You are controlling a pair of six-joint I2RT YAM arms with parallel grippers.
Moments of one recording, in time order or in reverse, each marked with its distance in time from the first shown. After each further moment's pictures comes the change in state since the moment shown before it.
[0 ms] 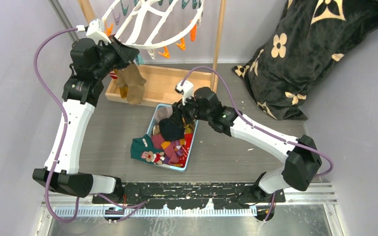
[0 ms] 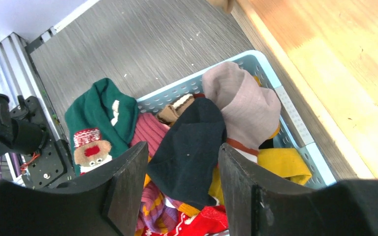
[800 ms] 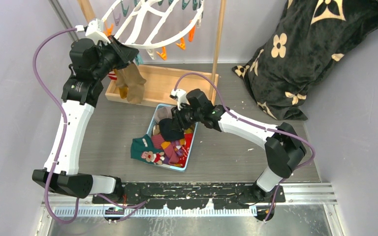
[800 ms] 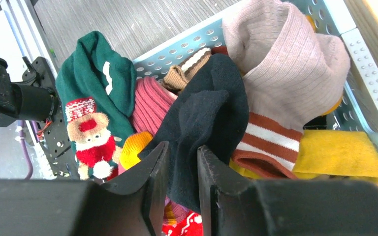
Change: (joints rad) left arm 0.000 -0.007 -0.001 0.000 0.000 0.000; right arm -0.038 0.187 0.031 -0.066 -0.174 0.052
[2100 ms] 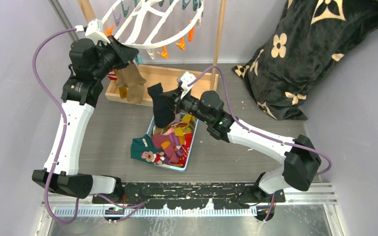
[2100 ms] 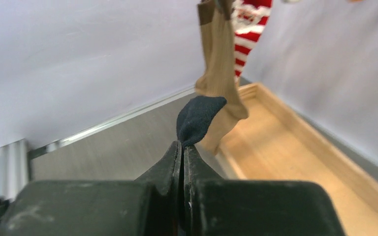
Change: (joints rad) left arm 0.000 -0.003 -0.001 0.000 0.001 -0.009; right arm 0.084 -0.200 -0.105 0.656 0.252 -0.107
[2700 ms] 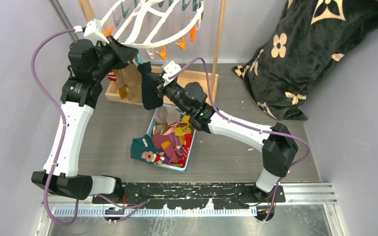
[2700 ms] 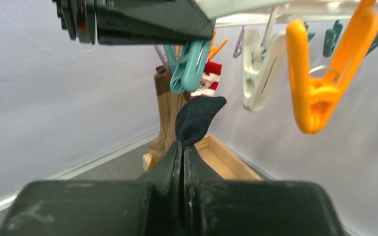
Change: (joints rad) left arm 0.000 -0.012 -0.007 0.010 0.001 -0.014; right arm 0.070 0.257 0.276 0.151 0.233 -0.202
